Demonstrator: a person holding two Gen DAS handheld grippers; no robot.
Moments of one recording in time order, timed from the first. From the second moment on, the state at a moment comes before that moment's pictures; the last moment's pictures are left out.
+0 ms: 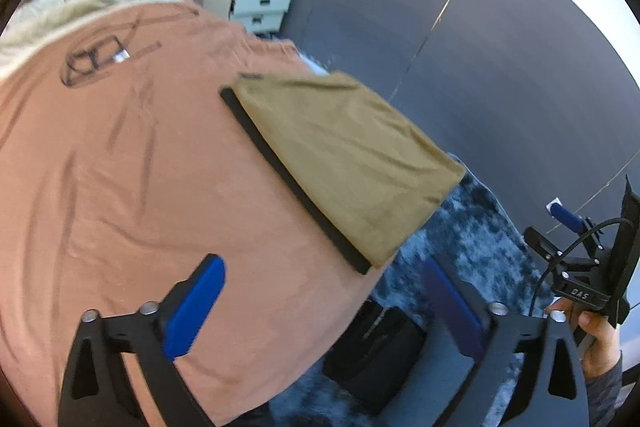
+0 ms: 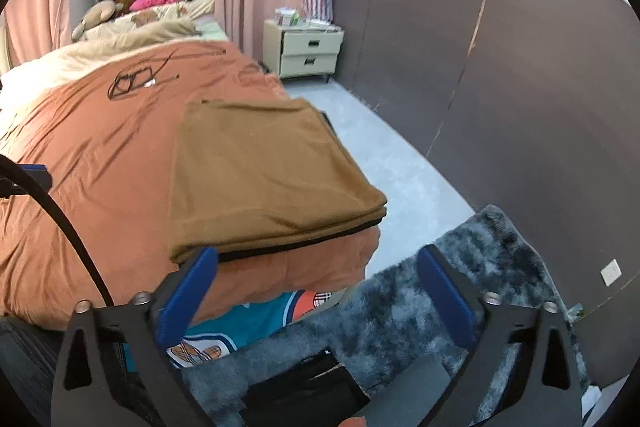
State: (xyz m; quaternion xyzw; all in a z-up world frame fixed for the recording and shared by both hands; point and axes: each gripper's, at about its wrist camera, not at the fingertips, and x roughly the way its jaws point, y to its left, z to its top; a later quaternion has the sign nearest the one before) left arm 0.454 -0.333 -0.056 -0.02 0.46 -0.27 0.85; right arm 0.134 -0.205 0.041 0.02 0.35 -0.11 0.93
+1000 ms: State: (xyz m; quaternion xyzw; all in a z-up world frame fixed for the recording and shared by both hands) left arm 0.313 -0.157 0.011 0.04 0.36 -0.27 0.89; right arm 0.014 -0.081 0.086 0.07 0.29 -0.11 0.95
